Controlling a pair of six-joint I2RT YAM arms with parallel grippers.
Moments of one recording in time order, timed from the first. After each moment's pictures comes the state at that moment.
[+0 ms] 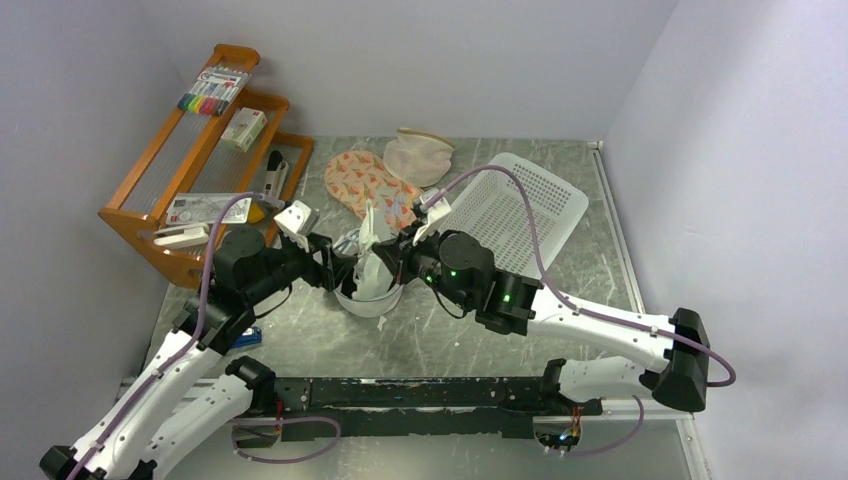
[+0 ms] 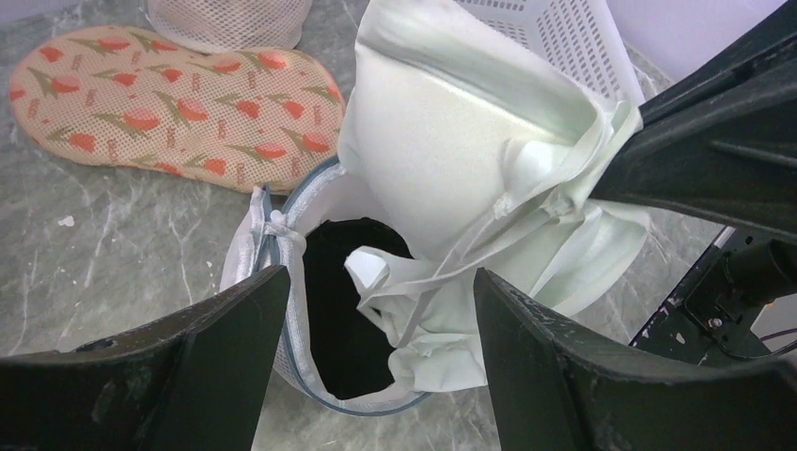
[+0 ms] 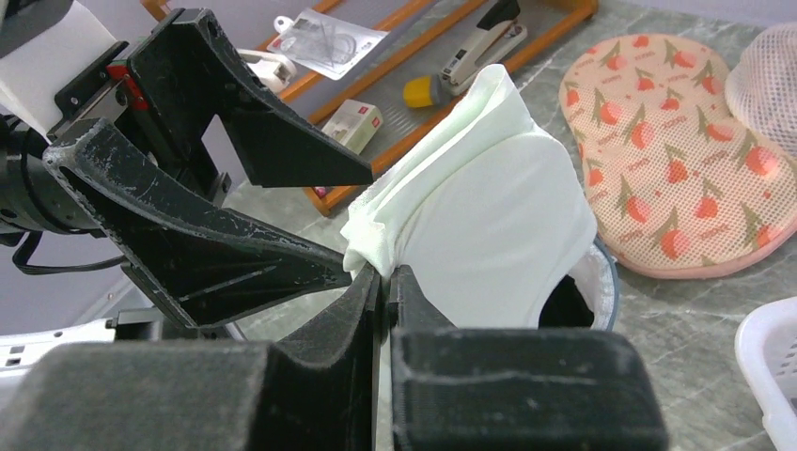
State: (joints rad) left arm -0.52 0.67 0.72 -0.30 0.23 -0.13; right arm 1.16 1.19 0.97 0.11 0.32 0.36
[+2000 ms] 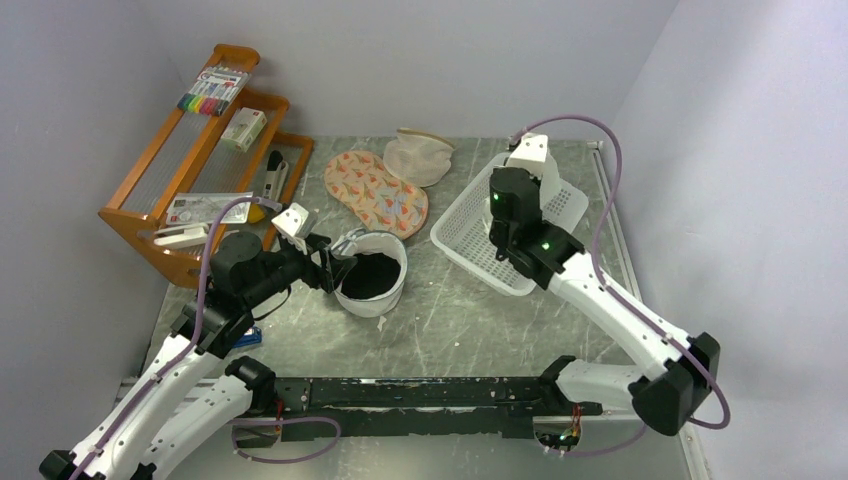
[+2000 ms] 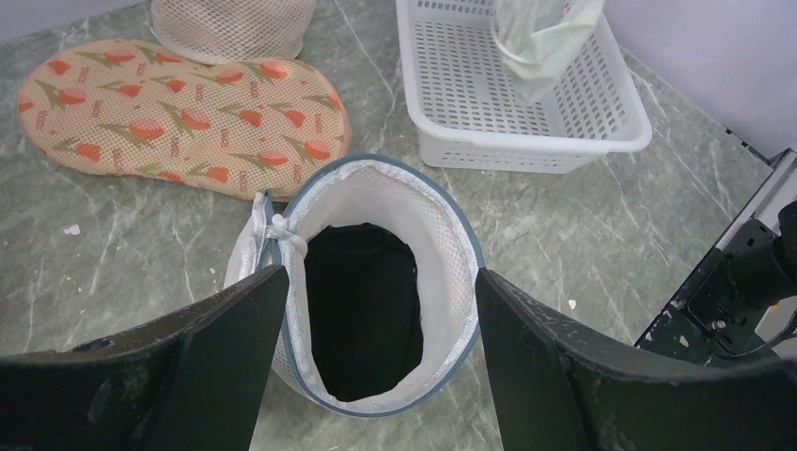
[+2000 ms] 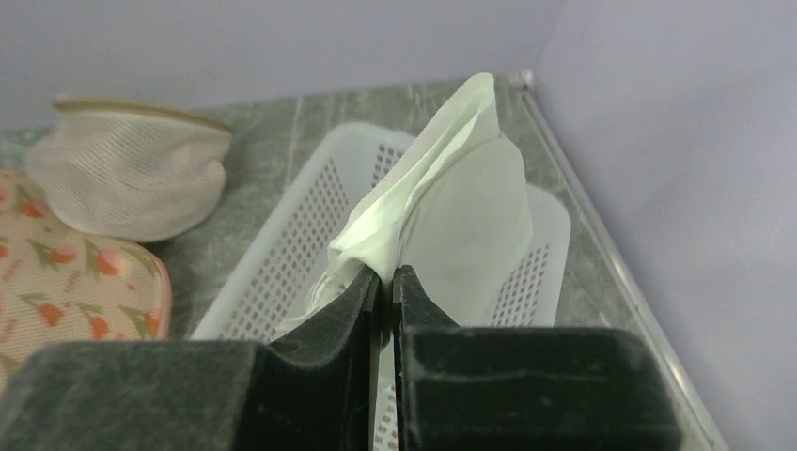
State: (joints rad) left arm -0.52 0.63 0.71 -0.28 0.23 -0.12; right arm 0.68 1.18 1.11 -0.19 0.95 0.11
